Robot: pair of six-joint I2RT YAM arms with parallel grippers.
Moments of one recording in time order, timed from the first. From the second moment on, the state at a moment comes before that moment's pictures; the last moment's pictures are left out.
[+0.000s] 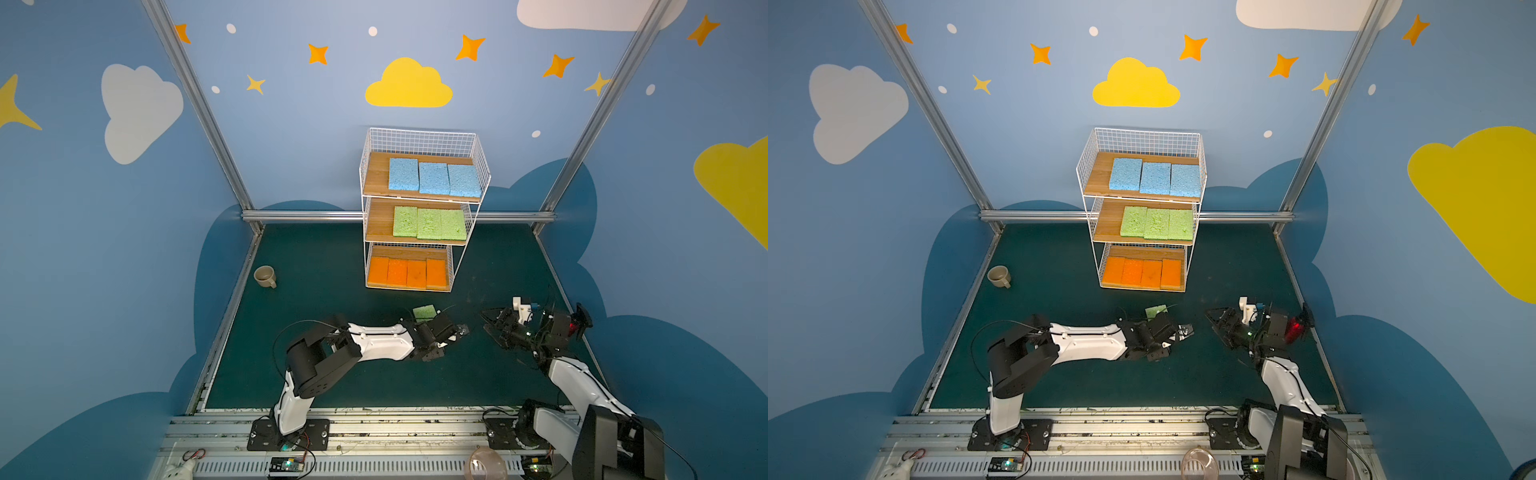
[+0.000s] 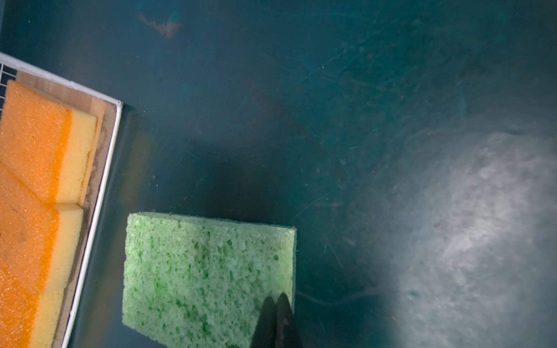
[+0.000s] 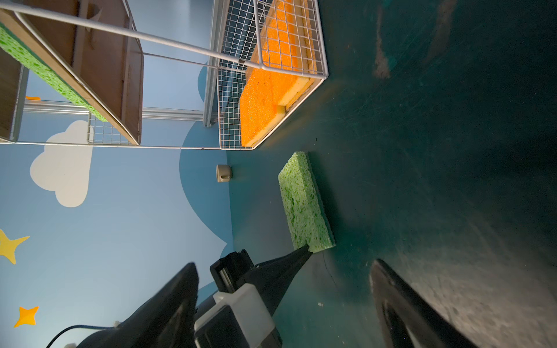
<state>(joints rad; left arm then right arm) -1.08 1.96 1.20 -0.22 -0.26 0.33 -0.18 1.05 0.33 0.03 -0.94 0.78</state>
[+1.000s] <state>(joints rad) -0.99 0.98 1.14 -0.49 -0.32 0.86 -0.16 1.00 0.30 0.09 -0.96 0.83</state>
